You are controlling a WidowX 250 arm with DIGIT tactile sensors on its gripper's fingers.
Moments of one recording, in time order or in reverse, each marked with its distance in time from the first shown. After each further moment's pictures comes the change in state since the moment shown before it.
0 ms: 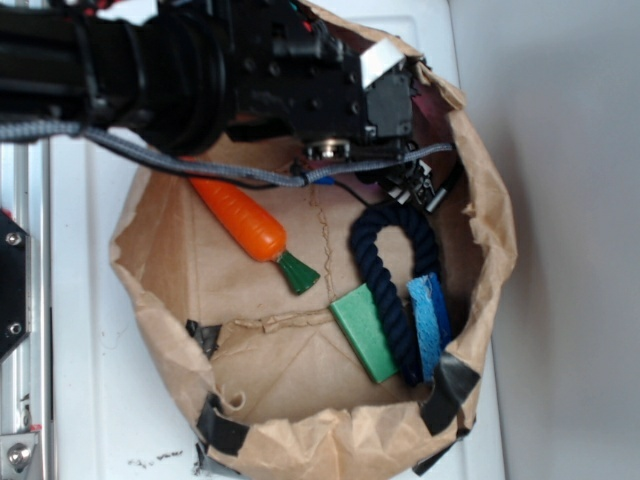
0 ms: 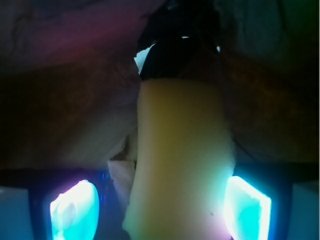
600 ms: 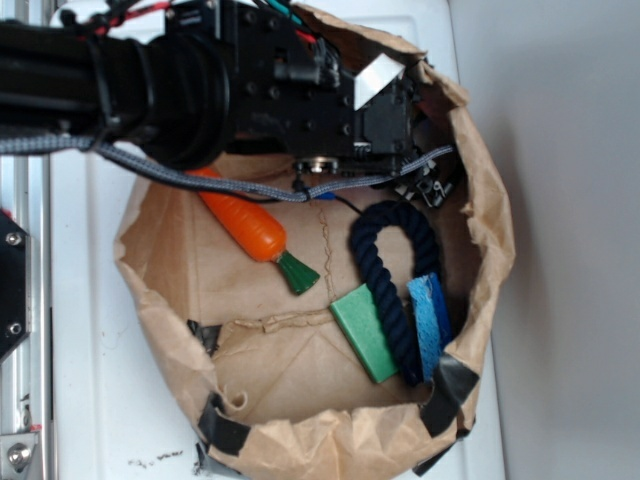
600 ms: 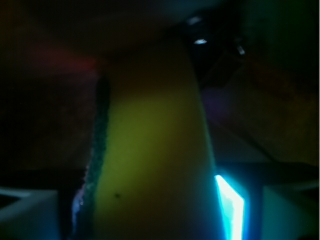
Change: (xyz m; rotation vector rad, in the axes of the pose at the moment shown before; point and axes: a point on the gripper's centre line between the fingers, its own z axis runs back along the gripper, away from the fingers) arm -0.002 -0.011 -0.007 -0.068 -0.043 0.029
